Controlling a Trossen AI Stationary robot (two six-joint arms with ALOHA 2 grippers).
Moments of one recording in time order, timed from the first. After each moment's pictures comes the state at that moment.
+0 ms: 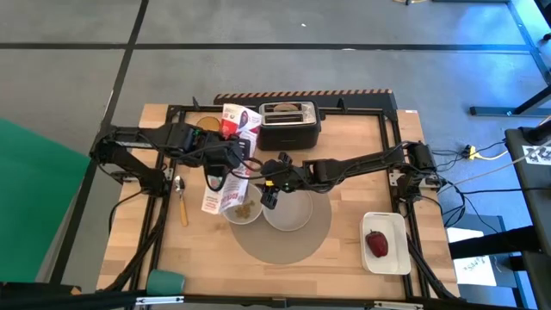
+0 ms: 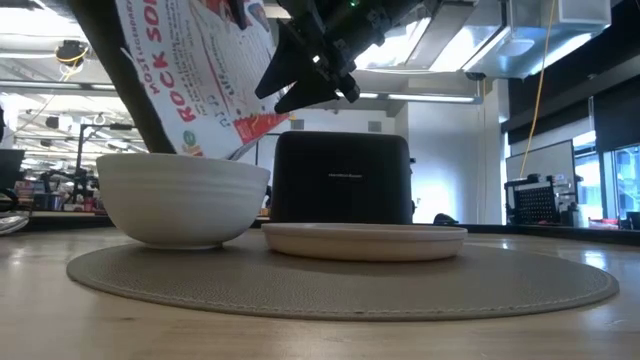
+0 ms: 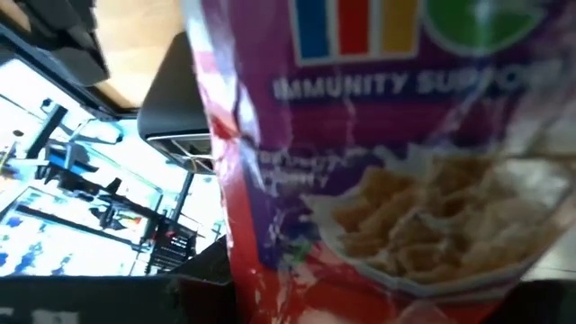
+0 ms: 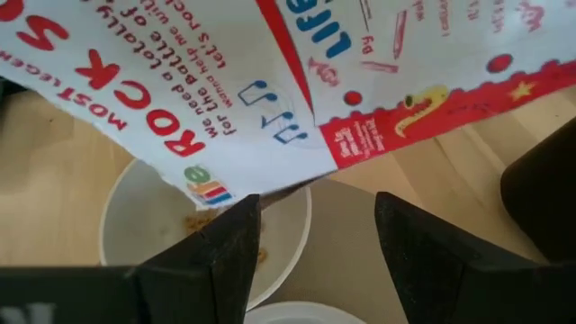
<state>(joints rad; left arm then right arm) -0.09 1.47 1.65 -1.35 -0.77 1.81 0.10 1.86 1.43 -0.22 0.26 0.34</state>
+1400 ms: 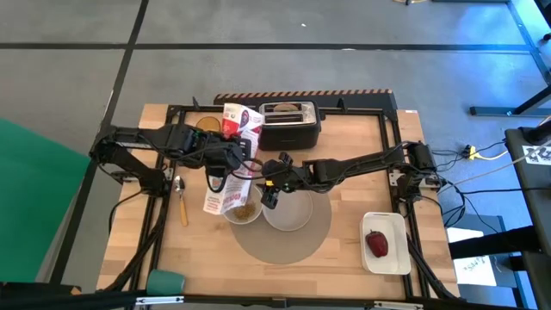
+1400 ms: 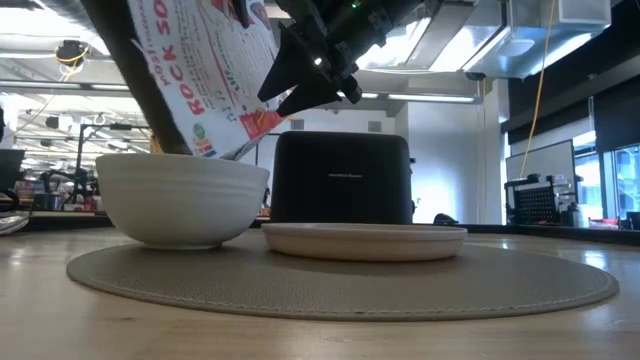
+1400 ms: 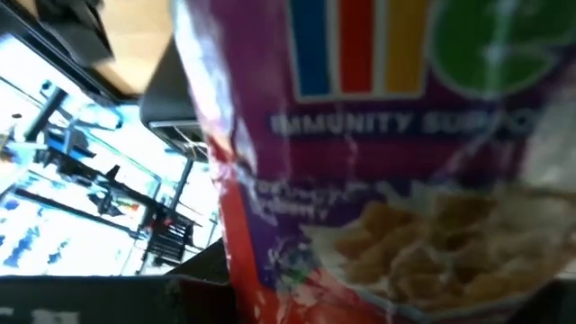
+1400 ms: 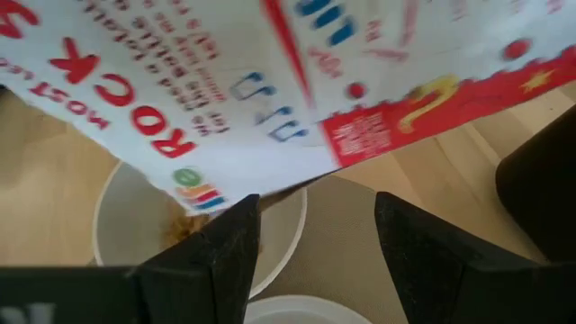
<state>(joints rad) -0.11 1.47 1.65 -1.34 -0.79 1.78 0.10 1.86 1.43 -0.24 0.27 0.34</state>
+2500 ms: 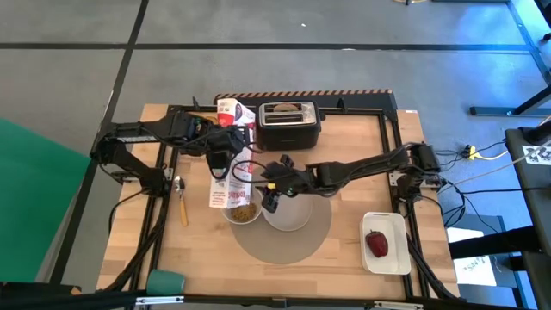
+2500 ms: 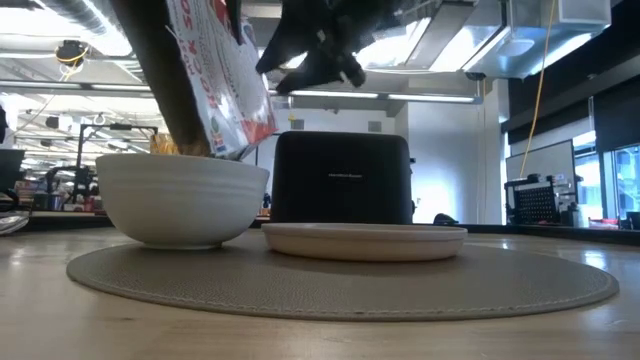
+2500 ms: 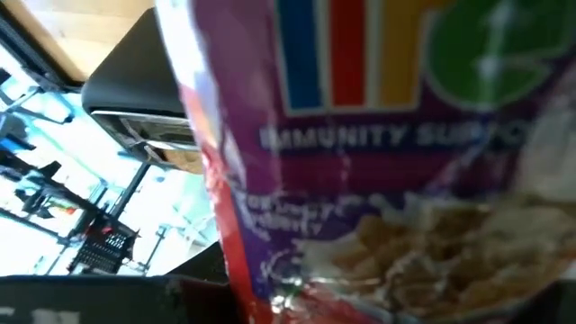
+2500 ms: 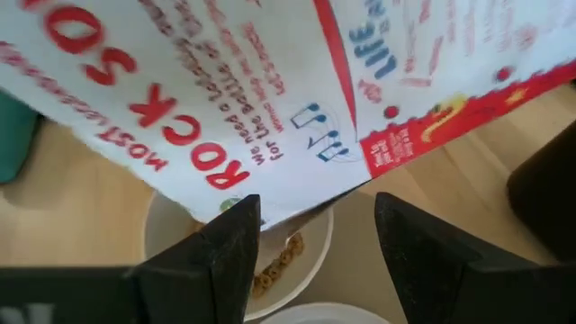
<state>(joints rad) 0.02 1.47 1.65 -1.37 -0.67 1.68 0.15 1.83 1.43 -0.22 0.31 0.38</state>
